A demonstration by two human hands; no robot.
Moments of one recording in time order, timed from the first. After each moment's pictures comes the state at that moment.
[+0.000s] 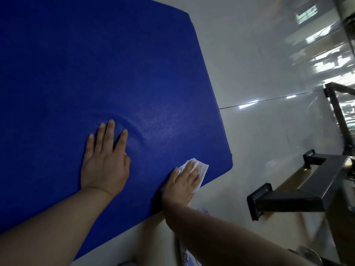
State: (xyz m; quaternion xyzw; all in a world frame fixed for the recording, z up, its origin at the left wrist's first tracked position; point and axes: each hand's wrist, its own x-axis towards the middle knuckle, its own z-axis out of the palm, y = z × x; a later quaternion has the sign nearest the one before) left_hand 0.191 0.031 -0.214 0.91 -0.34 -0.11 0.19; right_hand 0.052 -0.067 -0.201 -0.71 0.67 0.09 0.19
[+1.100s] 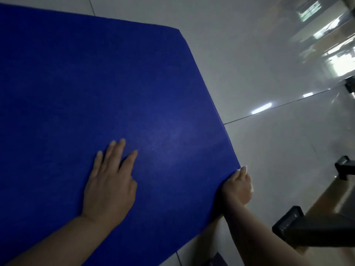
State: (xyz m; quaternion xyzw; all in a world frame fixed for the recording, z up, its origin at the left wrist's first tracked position) left_hand 0.206 -0.014 -0.205 0.88 -0.39 -0.10 0.24; right_hand 0.014 -0.244 -0.206 -0.66 0.74 -0.04 0.08
